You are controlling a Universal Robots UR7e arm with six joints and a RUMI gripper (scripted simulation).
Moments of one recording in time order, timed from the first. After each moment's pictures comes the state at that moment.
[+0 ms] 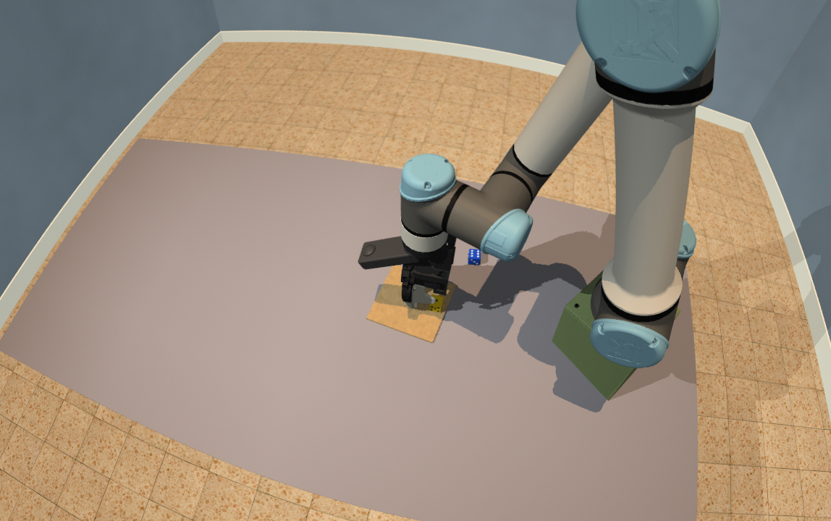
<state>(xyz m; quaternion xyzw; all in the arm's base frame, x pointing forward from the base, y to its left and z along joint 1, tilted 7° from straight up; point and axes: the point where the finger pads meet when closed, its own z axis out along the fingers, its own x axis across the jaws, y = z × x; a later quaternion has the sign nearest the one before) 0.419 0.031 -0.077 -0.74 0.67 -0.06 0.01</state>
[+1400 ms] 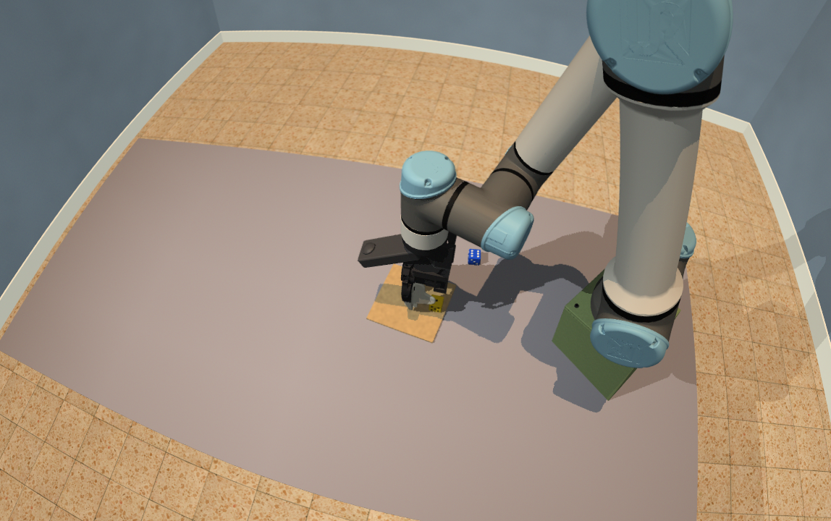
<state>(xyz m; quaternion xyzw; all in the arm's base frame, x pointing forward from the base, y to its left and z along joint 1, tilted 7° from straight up) 0.419 0.032 -0.071 -0.74 0.67 -0.06 0.01</state>
